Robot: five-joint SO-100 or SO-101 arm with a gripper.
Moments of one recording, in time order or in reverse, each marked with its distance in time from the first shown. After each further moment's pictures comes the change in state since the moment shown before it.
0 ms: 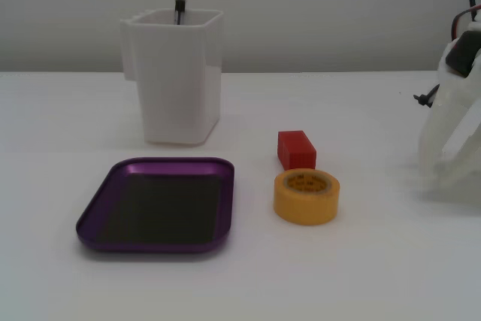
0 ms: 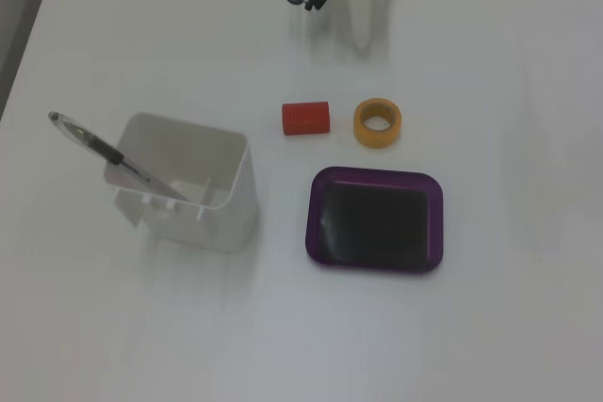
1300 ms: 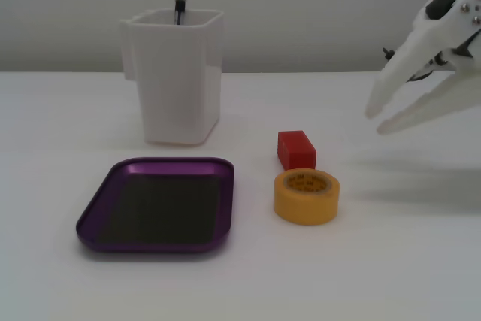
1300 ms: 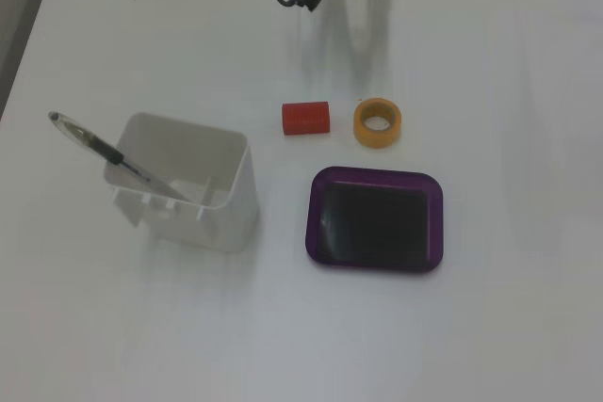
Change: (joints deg) arm 4.7 -3.8 -8.7 -17.1 -0.1
